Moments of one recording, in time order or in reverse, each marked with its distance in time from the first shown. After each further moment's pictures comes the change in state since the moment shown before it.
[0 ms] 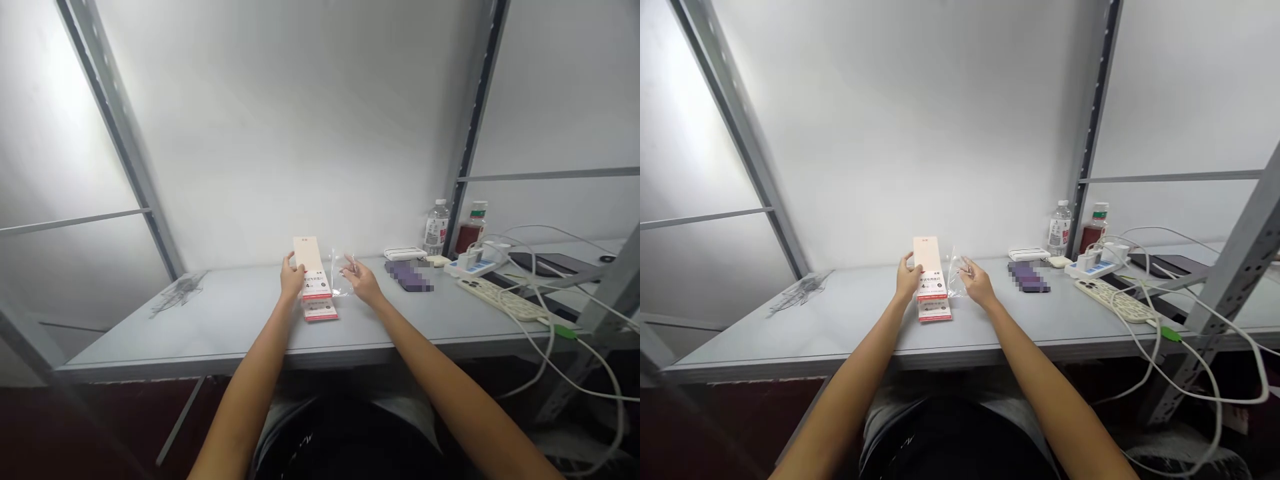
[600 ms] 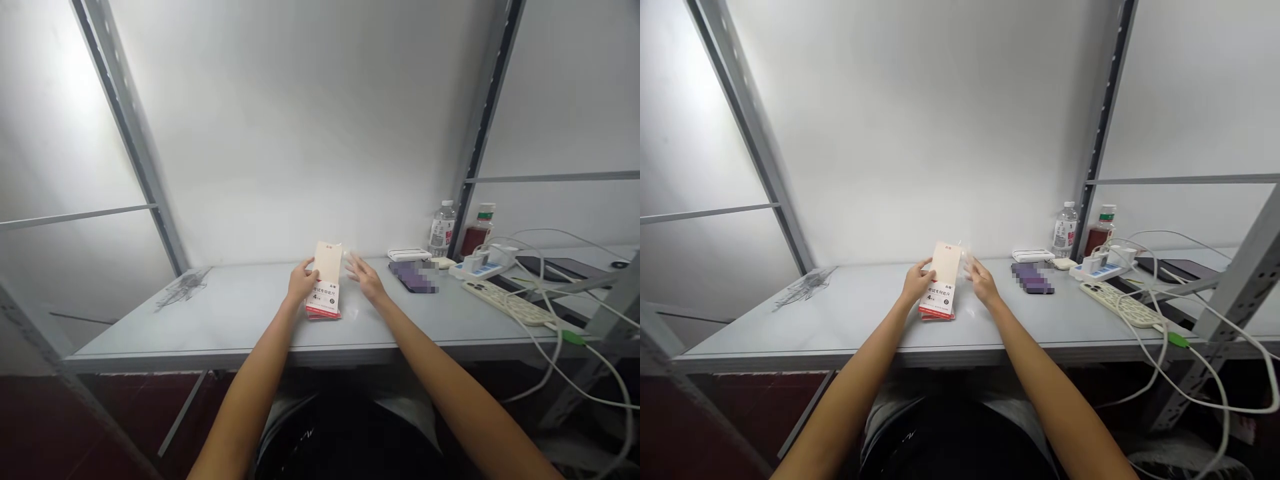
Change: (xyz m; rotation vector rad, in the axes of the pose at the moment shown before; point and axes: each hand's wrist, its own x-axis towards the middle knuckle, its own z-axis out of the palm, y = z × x) left_hand -0.010 -0.004 0.003 0.045 -0.200 0.101; right_hand 0.000 -0.004 -0.003 0.186 -0.048 0.099
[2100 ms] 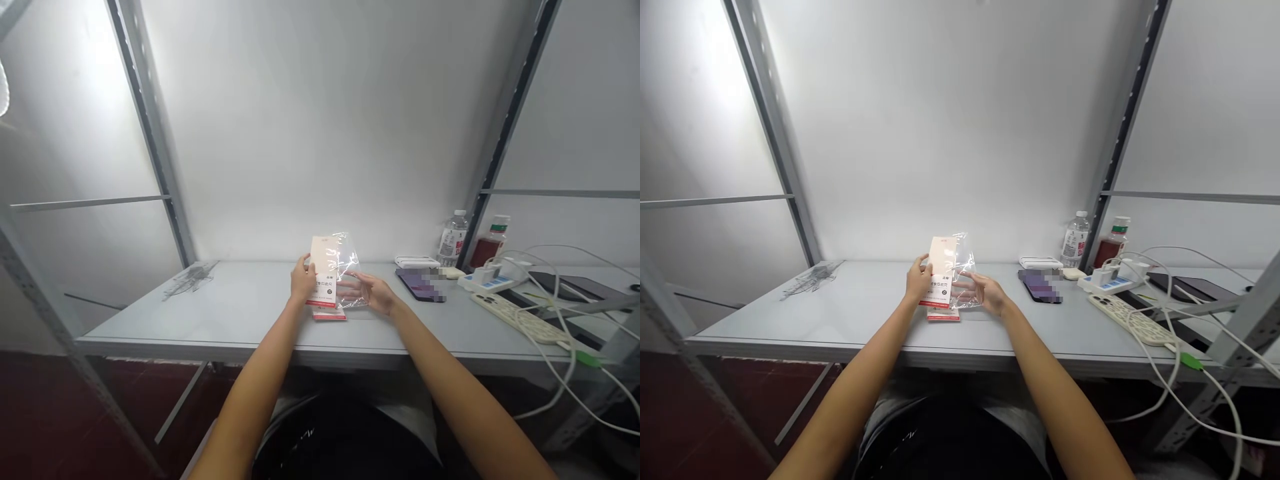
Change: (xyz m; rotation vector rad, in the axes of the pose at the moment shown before) left_hand -0.003 0.002 -0.004 0.017 0.237 -0.003; right_hand -0.007 -0.019 -0.005 0.428 -0.442 0.442
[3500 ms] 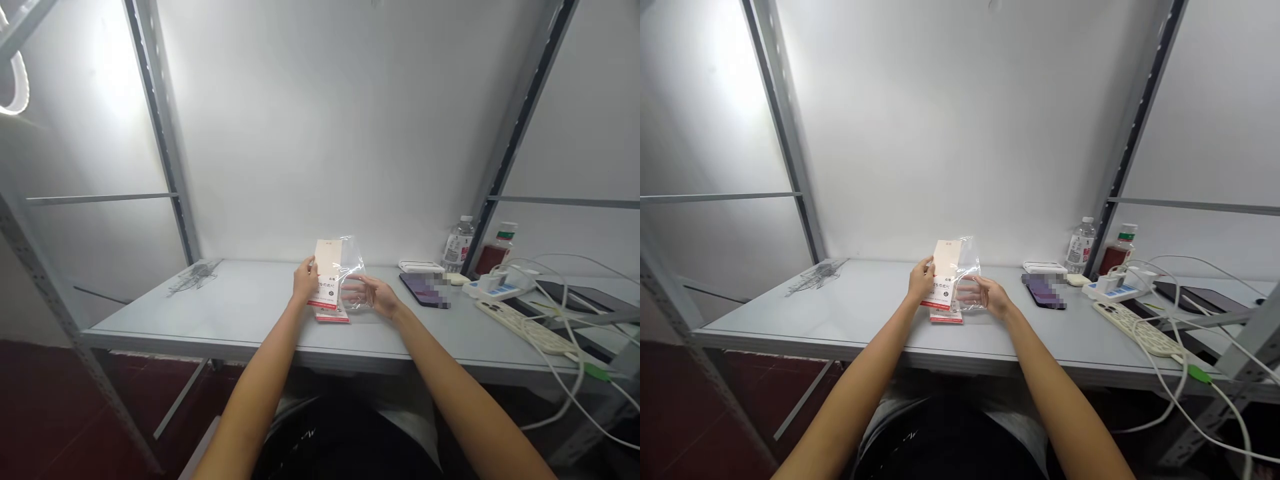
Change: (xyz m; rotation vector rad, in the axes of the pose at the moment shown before) left_hand 0.004 -0.004 -0.002 0.047 0.000 0.015; right_hand 0.000 0.002 -0.001 -0.081 0.070 -0.036
